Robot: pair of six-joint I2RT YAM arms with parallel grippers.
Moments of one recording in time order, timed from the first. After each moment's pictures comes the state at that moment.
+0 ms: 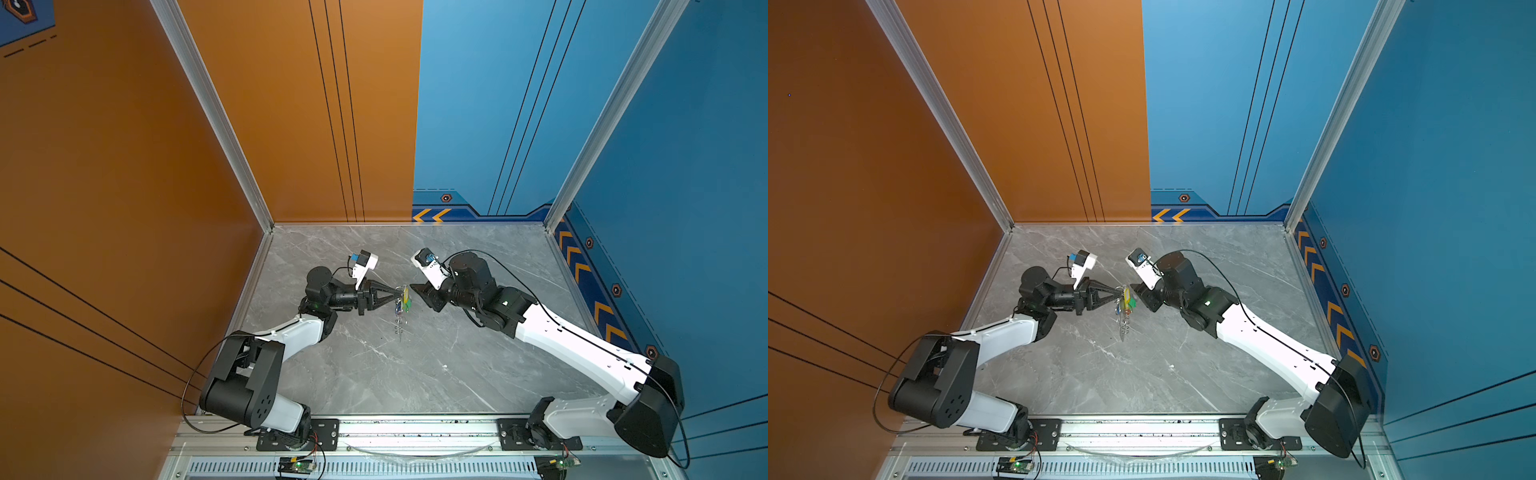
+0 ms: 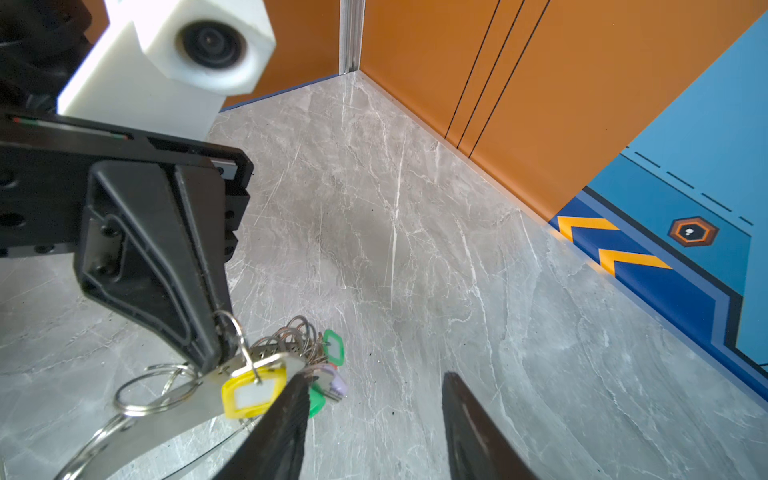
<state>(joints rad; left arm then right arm) -0.28 1.47 0.64 0.96 1.26 -0.71 0.78 1.33 1.14 -0.30 -0.02 -0.16</state>
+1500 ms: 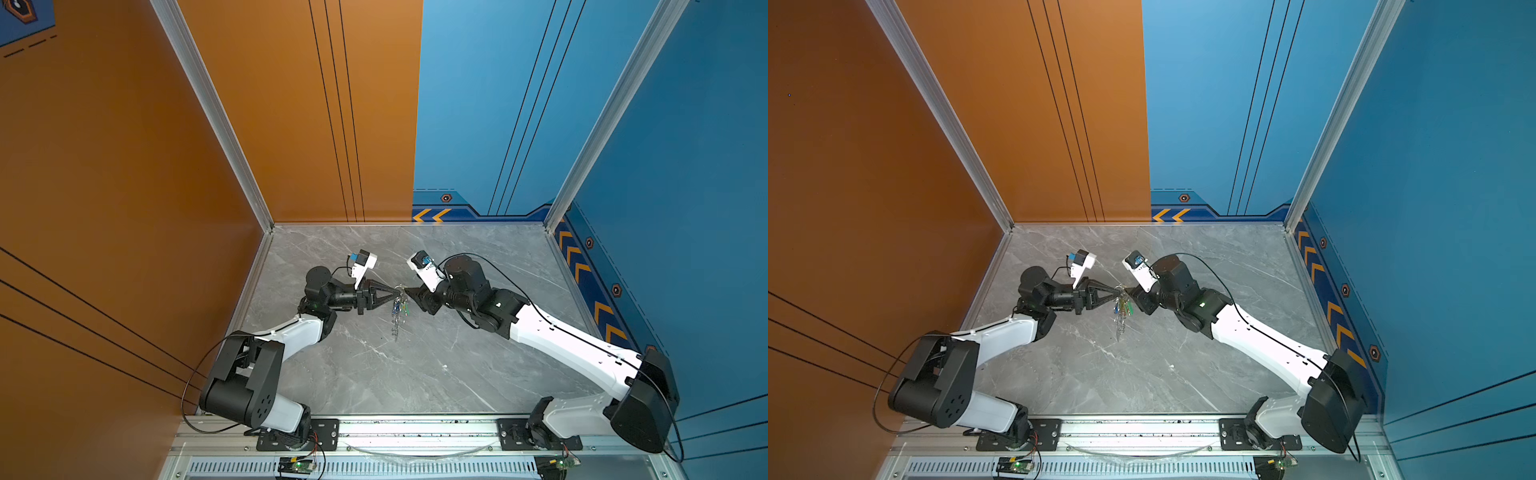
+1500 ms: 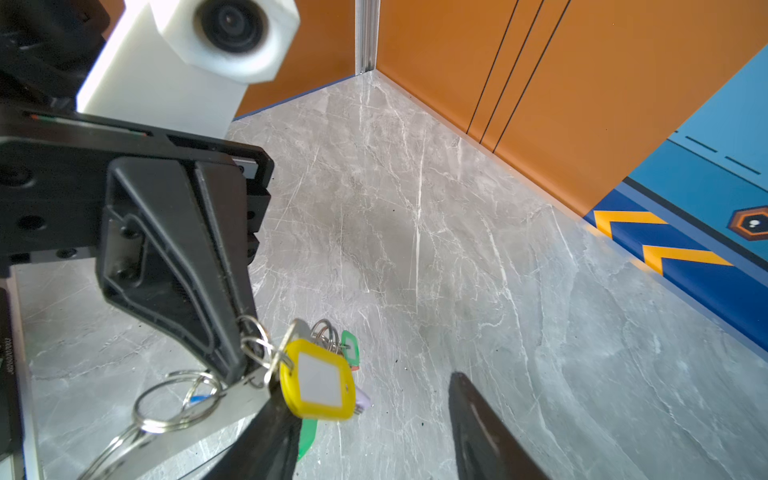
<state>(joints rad) -0.27 1.47 0.64 0.96 1.26 -0.72 0.79 1.36 1.12 -0.25 -0.07 -0.10</state>
